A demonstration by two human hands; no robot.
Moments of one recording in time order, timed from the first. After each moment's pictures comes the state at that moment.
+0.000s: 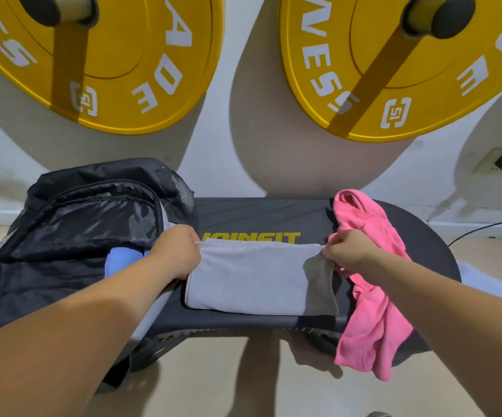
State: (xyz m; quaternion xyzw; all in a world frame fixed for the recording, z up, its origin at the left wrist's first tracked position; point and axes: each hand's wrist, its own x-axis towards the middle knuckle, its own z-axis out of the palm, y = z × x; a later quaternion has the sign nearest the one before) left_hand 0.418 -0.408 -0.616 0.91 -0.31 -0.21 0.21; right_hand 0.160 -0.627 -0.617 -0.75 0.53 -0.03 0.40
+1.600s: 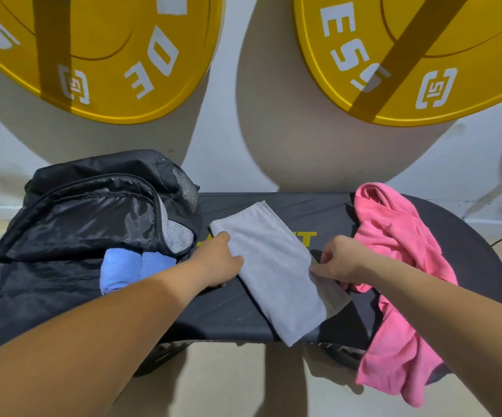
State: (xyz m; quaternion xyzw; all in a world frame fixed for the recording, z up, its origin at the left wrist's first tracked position) left_hand 0.402 -0.462 -0.674 0.89 -0.36 -0.27 0.12; right_hand 0.194 -0.642 -0.658 -0.86 0.40 0.15 0.27
